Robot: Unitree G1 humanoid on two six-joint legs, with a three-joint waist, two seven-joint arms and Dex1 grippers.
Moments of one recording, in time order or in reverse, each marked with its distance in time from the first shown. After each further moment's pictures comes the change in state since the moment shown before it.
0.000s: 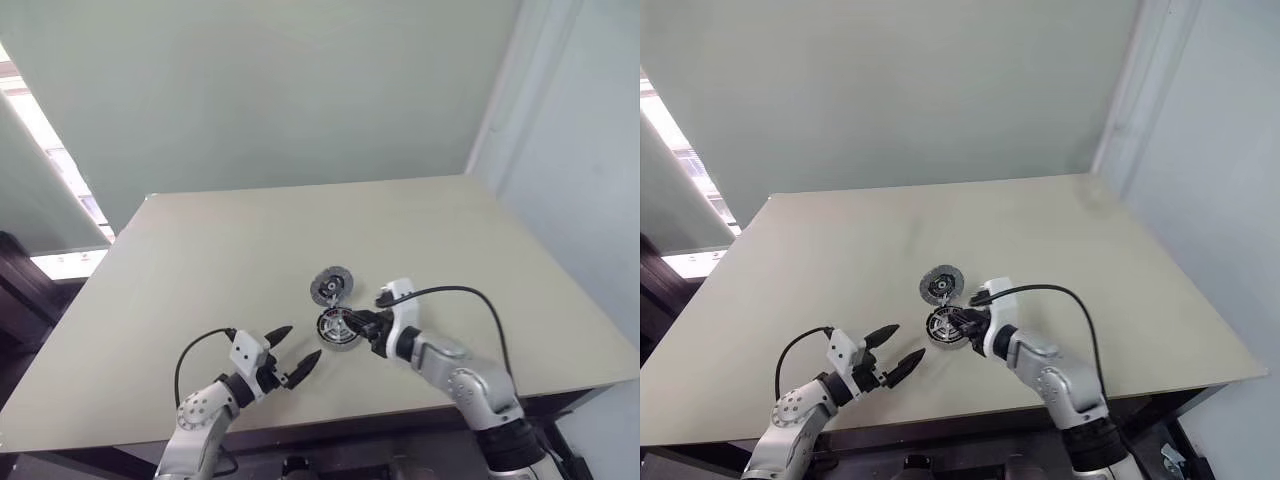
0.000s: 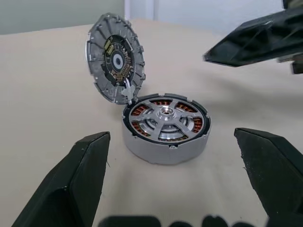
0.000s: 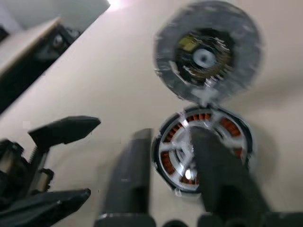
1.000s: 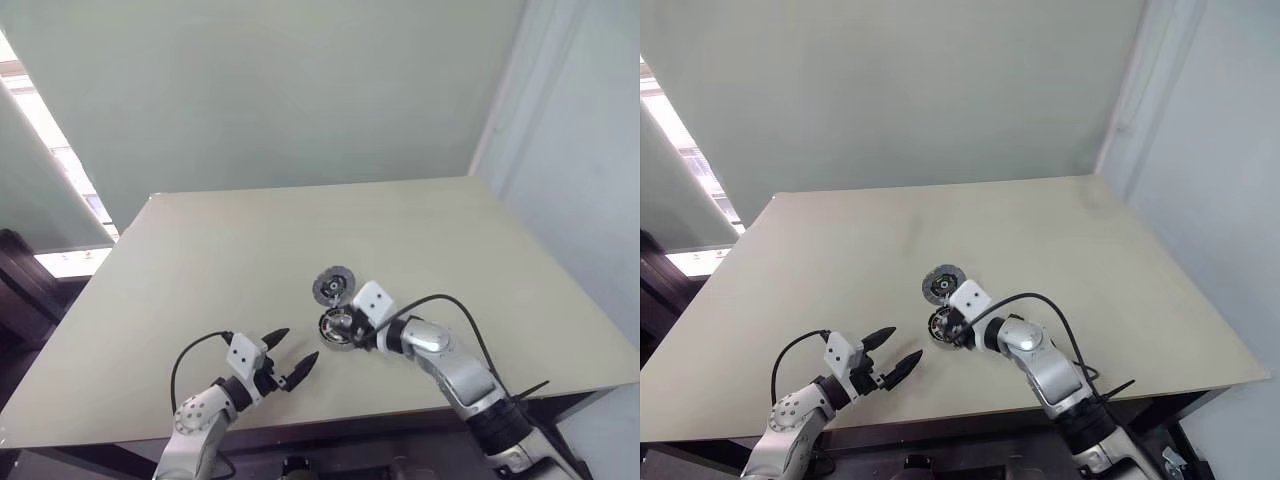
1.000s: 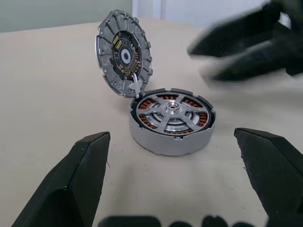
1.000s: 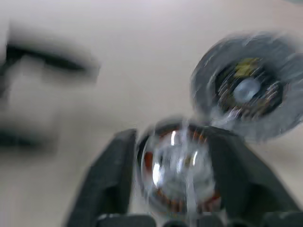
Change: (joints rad) left arm 0.031 0.004 0.004 -0.017 0.000 0.001 0.020; right arm -0.087 -0.182 0.209 0.069 -0.459 -0.202 0.335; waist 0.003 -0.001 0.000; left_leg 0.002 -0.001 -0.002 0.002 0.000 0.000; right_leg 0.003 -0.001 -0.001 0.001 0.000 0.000
